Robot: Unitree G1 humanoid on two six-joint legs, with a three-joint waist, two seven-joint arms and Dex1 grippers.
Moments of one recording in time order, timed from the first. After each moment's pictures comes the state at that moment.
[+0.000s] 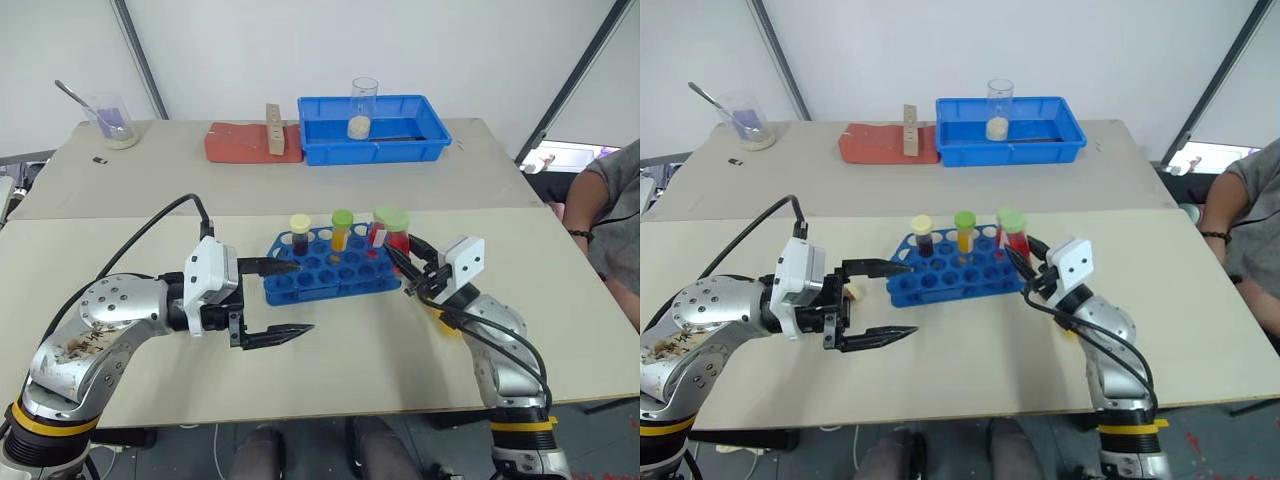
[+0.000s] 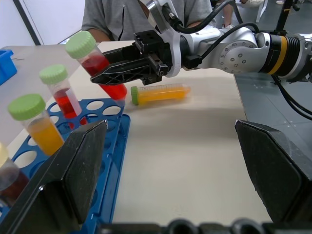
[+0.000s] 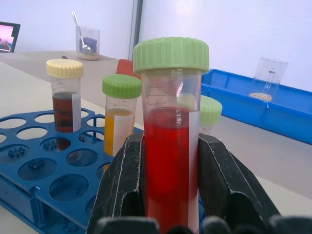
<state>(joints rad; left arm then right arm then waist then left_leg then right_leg) -0.23 0.80 0.06 -0.57 -0.67 0.51 -1.01 -0.24 -0.27 -0.06 -0.10 0.17 0.00 0.58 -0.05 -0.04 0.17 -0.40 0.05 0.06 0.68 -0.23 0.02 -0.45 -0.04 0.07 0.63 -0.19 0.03</state>
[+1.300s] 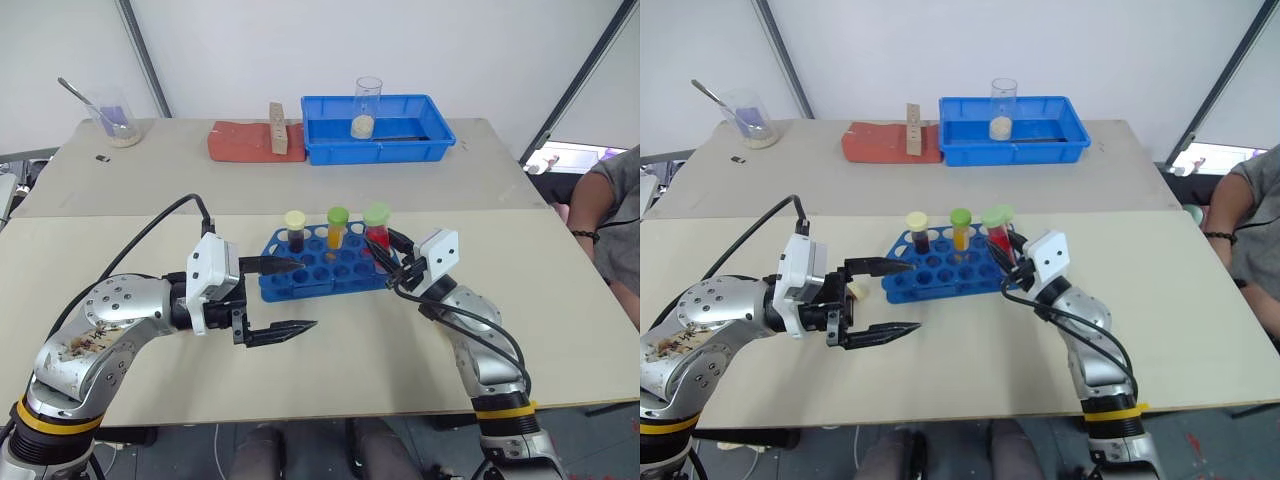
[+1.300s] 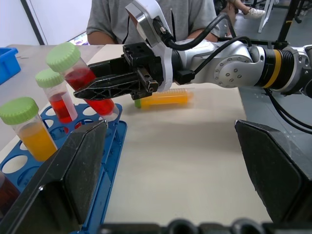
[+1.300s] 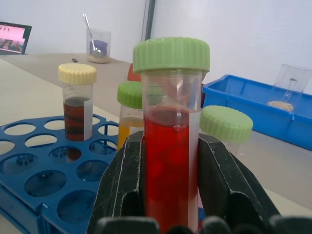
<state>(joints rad) -0.24 0.78 0.06 -0.57 -0.70 0.53 -0.98 -0.30 -0.26 0.03 -0.04 0.16 -0.02 0.51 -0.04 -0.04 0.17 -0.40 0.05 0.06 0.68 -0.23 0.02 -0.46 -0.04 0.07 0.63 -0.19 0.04</state>
